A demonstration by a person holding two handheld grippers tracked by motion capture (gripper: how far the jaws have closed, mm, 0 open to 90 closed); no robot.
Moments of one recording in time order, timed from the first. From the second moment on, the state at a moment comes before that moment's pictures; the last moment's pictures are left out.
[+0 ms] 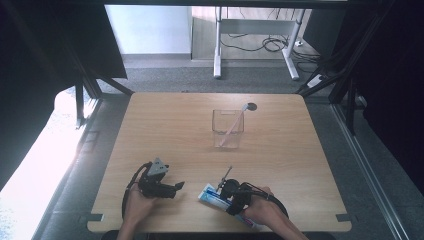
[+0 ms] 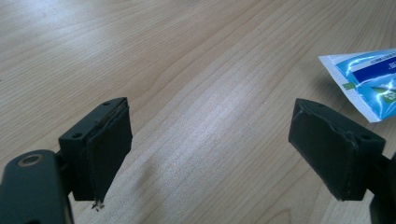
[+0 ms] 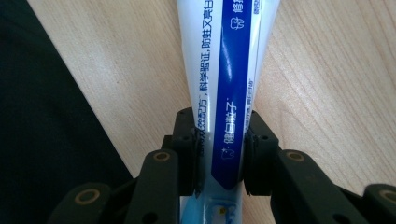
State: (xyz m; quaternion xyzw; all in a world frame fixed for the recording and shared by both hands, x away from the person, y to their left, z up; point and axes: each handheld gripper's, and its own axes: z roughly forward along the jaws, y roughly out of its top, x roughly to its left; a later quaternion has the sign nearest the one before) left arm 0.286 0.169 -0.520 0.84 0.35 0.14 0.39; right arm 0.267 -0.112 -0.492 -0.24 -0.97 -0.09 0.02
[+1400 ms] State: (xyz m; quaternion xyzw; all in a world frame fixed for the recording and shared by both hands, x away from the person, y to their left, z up) left arm 0.288 0.167 -0.529 0.85 0.34 0.10 0.39; right arm 0.292 -0.149 -0.455 -0.25 -0.96 -0.16 -0.02
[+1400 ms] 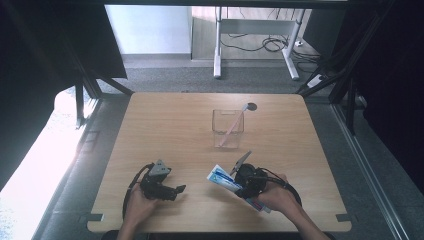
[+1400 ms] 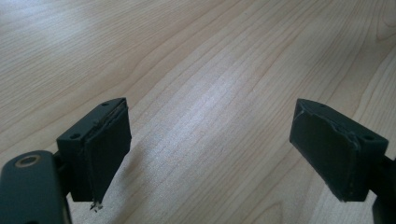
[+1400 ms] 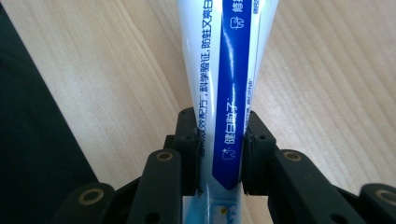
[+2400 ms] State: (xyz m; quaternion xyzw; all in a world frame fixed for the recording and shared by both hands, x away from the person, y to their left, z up) left arm 0.287 0.159 -0.528 0.85 0.32 0.09 0.40; right arm 0.323 -0.171 -0.422 -0.29 -0.93 -0.23 -0.08
